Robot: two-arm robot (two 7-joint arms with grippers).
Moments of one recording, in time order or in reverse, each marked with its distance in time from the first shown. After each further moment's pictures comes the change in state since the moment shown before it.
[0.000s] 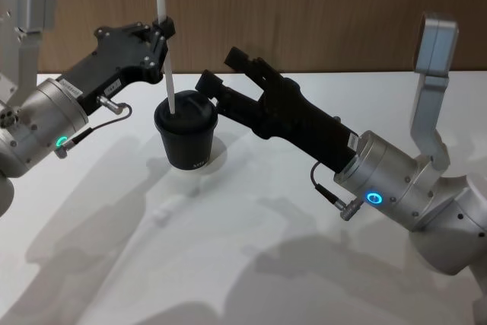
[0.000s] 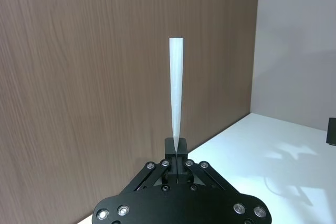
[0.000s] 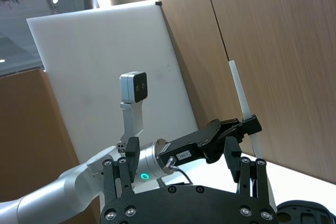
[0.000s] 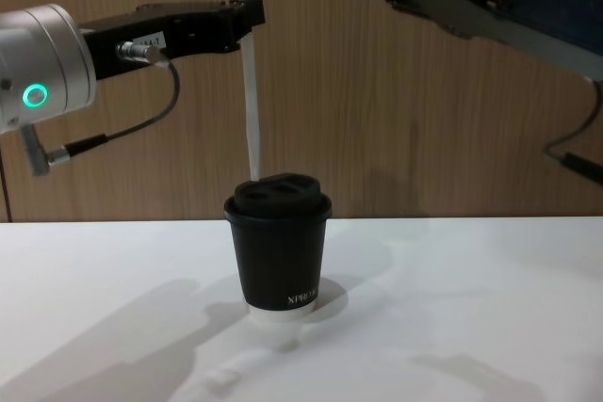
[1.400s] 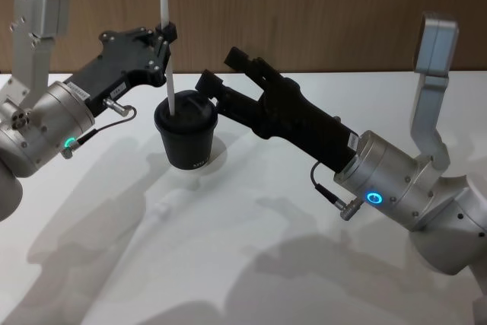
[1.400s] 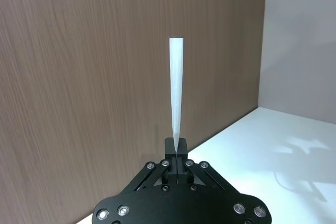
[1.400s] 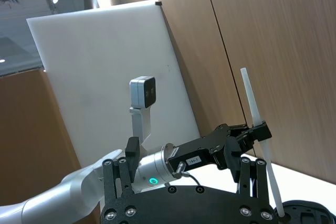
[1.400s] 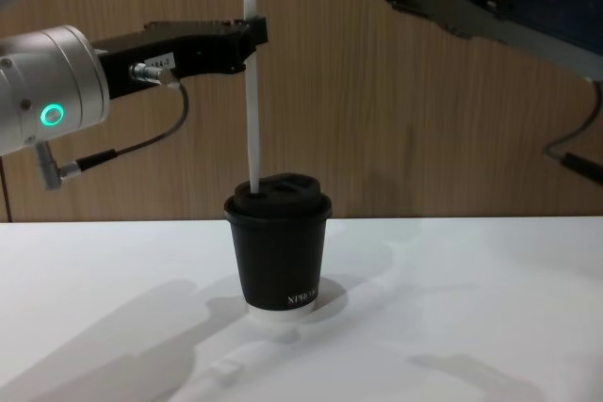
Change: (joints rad) left arm -0.011 -0.044 -0.010 0.056 0.060 -0.010 -0.011; right arm 0.000 0.000 0.000 0.000 0.000 0.000 0.000
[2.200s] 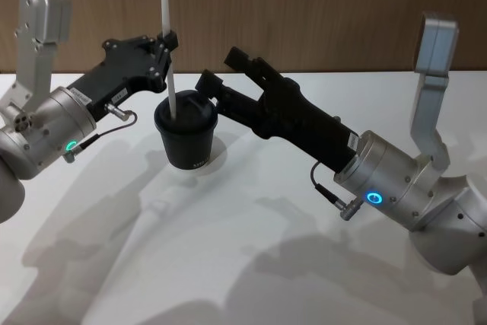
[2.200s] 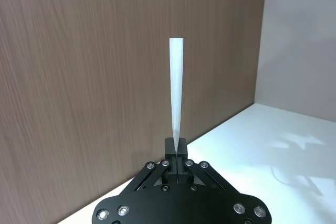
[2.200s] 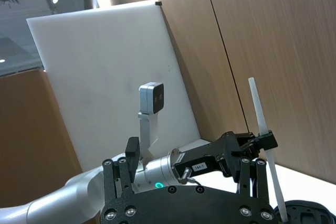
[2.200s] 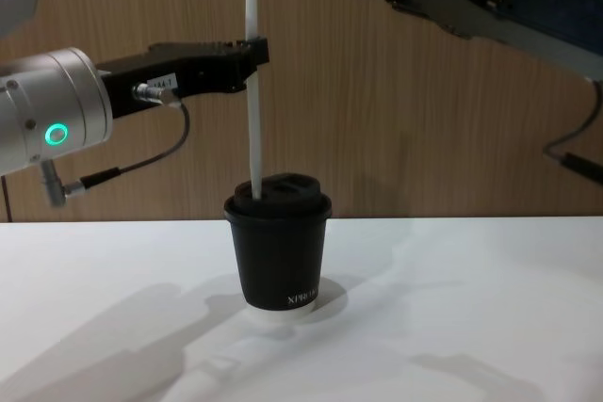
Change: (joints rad) left arm -0.010 -0.024 -0.011 0.059 -0.005 -0.001 -0.047; right arm 0.000 0.000 0.000 0.000 0.000 0.000 0.000
